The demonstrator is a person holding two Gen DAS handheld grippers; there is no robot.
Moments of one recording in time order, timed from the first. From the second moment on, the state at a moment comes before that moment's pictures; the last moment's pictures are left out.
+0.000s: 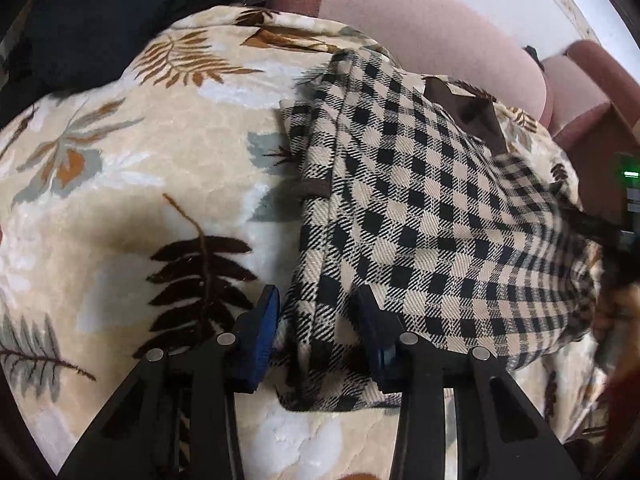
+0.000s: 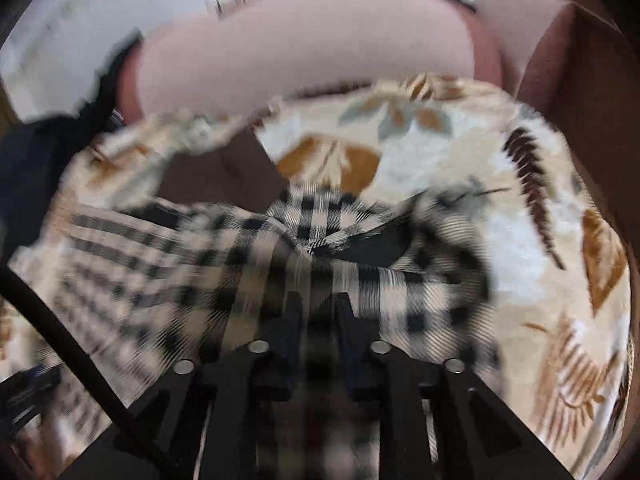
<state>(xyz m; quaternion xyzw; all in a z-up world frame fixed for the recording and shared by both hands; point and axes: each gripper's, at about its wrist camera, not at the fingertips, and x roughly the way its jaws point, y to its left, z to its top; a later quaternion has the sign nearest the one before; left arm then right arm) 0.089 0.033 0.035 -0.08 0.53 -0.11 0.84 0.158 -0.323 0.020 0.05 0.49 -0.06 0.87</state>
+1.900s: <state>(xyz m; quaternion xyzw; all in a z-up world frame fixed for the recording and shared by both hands) 0.057 0.140 0.061 -0.17 0.49 -0.08 0.85 0.133 -0.090 0.023 0.05 0.52 0.15 0.84</state>
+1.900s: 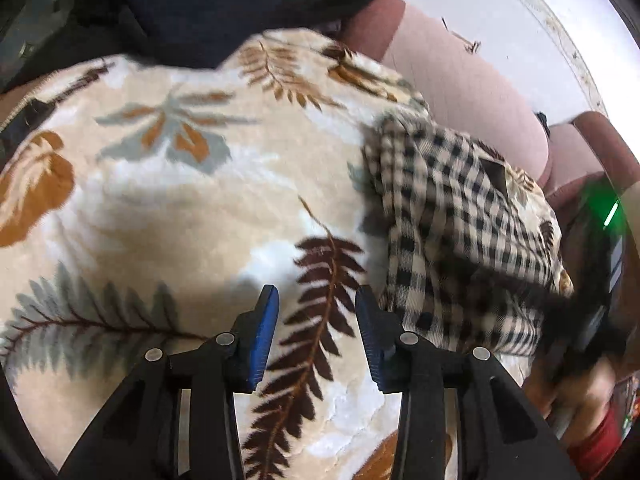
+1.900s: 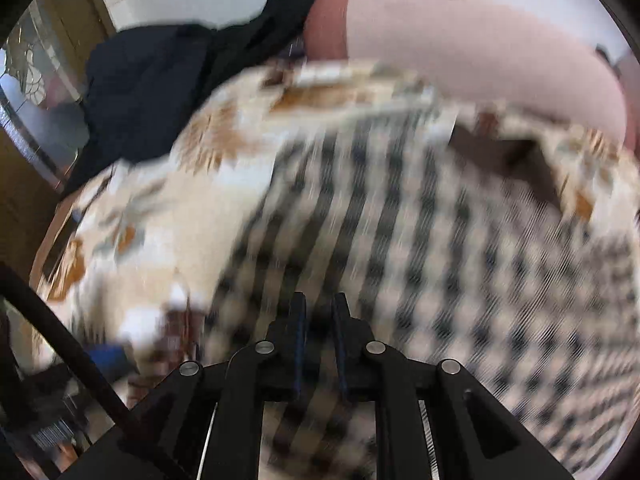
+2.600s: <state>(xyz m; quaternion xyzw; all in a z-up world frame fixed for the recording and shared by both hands) 0.072 0.077 0.041 -0.07 0.49 -0.08 0.86 0.203 -0.161 0.046 0.06 0.48 0.05 0.88</state>
